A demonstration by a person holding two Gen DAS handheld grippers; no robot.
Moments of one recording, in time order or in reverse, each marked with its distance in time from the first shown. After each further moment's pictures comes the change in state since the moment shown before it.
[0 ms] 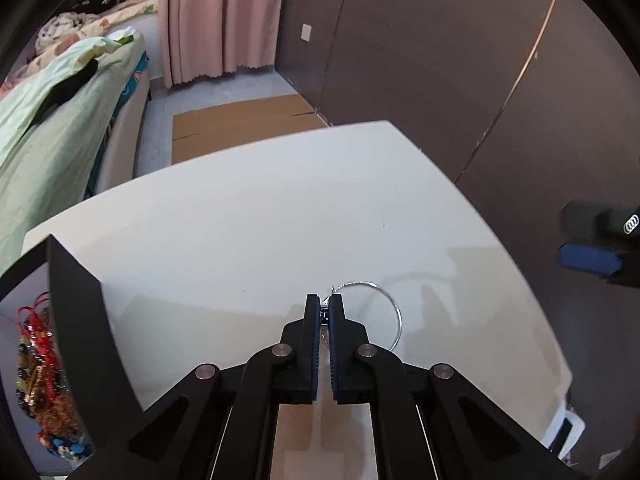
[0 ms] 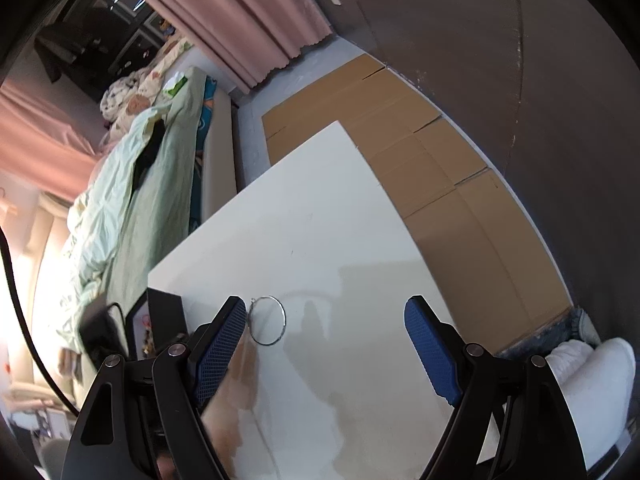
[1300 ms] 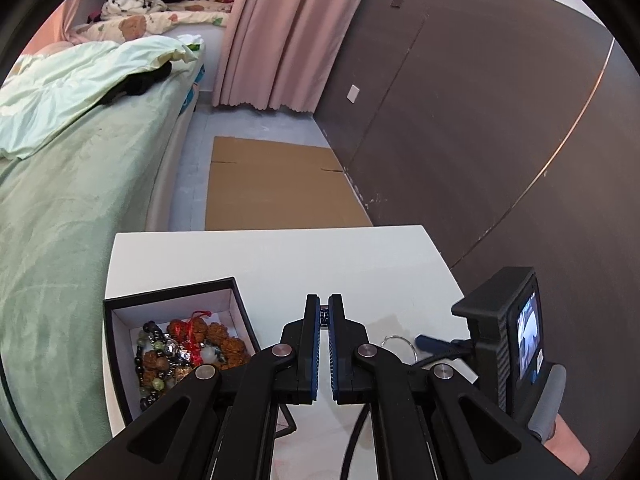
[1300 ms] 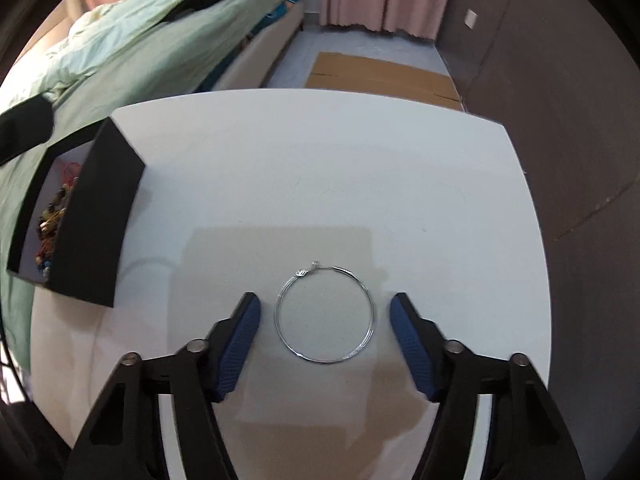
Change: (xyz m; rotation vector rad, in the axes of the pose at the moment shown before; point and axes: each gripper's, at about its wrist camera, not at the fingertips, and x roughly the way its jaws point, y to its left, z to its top) left arm -0.100 0.084 0.014 -0.217 -0.179 -0.030; right arm 0.106 0.115 -0.051 -0.601 0.115 -0.263
